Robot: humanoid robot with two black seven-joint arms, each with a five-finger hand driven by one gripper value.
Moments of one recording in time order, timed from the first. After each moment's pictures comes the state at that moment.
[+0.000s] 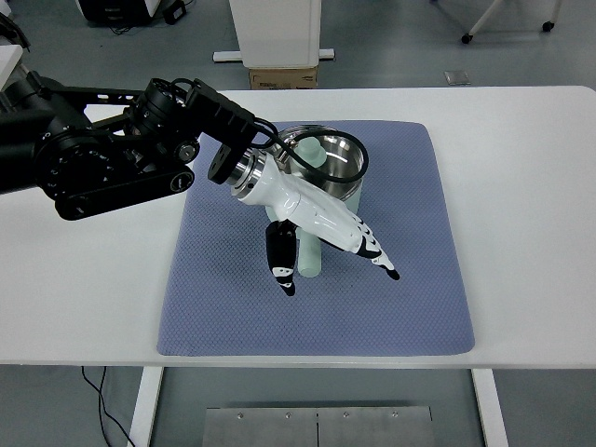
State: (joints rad) left arm -1.55 0.32 0.17 -1.24 1.40 -0.43 -0.61; right arm -0.02 0.00 0.49 0.09 -0.43 -0.04 0.03
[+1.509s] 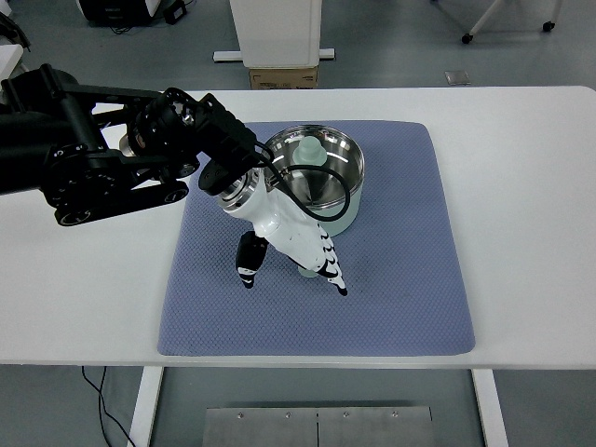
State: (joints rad) left arm -1.59 0.31 0.25 -1.24 1.66 -0.43 -0.61; right arm -0.02 0.00 0.49 0.09 -0.43 -0.04 0.03
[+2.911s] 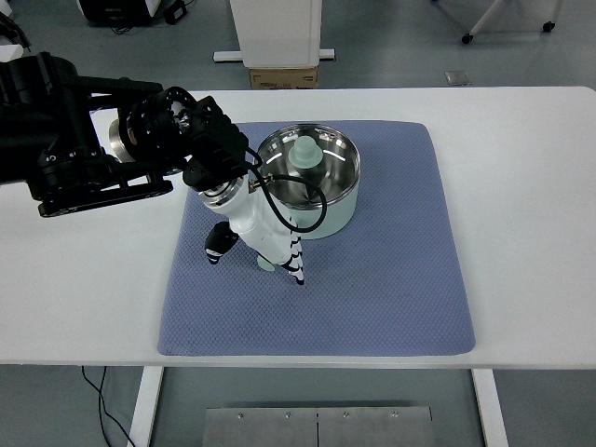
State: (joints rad) left arm -1.64 0.32 0.33 -1.27 1.91 -0.42 -0.61; right arm -0.02 0.00 0.49 0.09 -0.43 -0.04 0.03
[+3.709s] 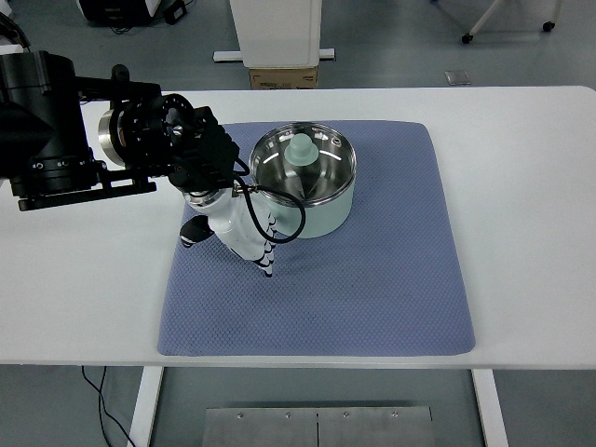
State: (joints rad) left arm -1.70 0.34 0.40 -1.31 2.08 -0.39 -0.61; right arm -0.02 0.00 0.49 0.09 -0.43 -0.04 0.03
